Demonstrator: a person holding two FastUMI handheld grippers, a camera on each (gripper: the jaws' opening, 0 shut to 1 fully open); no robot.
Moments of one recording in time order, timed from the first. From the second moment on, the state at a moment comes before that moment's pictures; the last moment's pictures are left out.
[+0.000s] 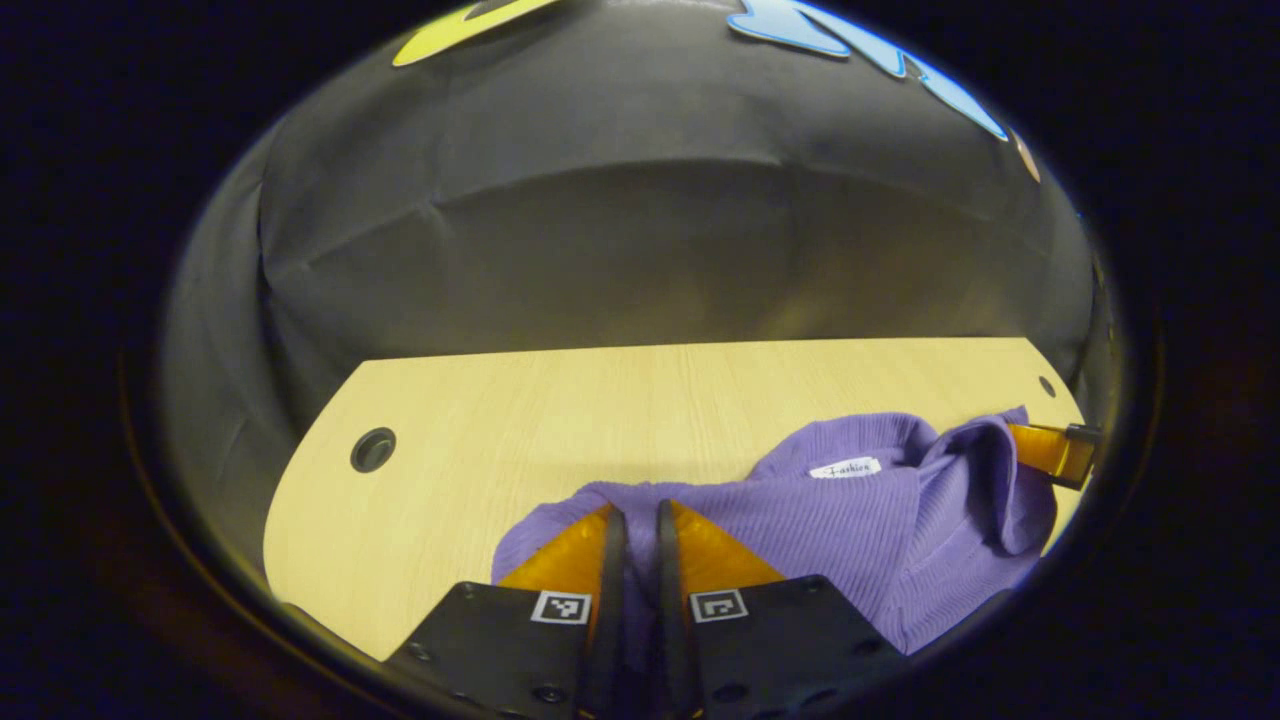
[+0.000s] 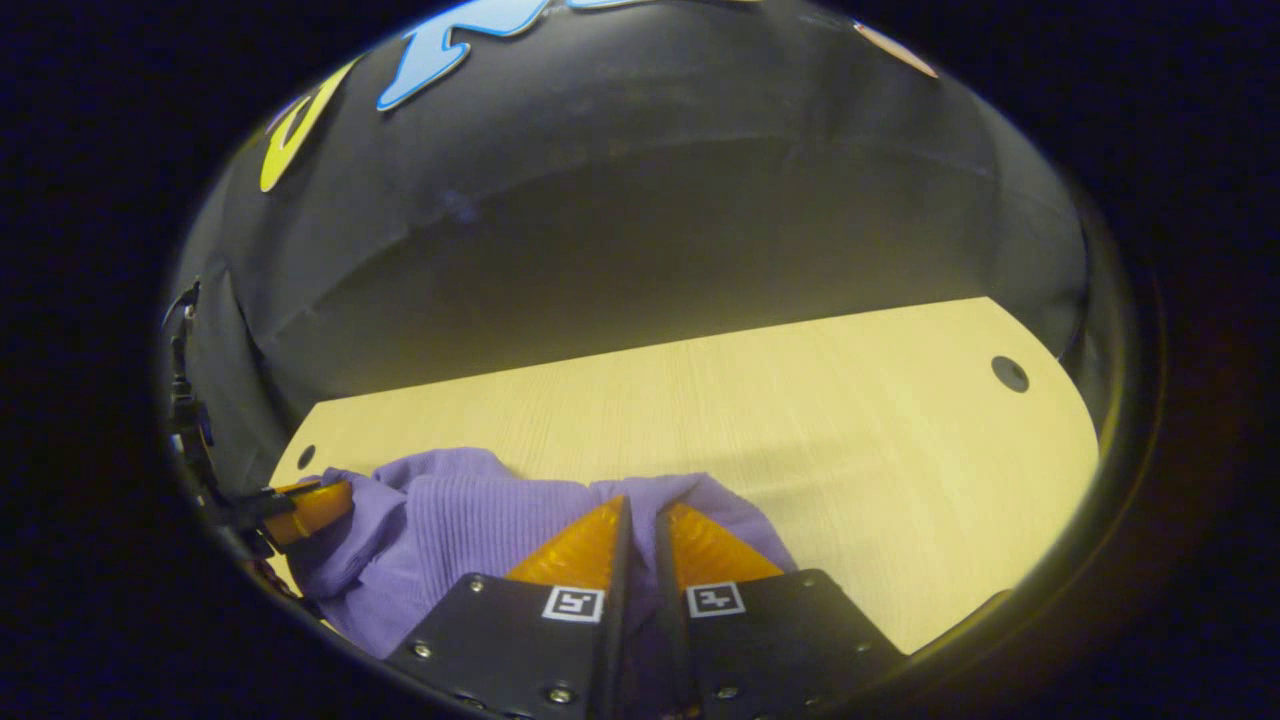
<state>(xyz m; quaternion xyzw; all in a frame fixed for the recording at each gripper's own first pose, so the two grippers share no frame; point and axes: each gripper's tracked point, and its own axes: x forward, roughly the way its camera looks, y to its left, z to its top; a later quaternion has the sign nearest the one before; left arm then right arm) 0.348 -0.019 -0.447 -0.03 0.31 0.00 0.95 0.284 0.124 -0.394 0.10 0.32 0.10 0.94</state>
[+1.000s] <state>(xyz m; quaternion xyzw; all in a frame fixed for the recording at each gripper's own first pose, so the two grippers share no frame) 0.179 -0.017 -0.198 -0.03 0.16 -0.01 0.99 0.136 0.102 -0.181 0.05 0.18 0.14 0.97</state>
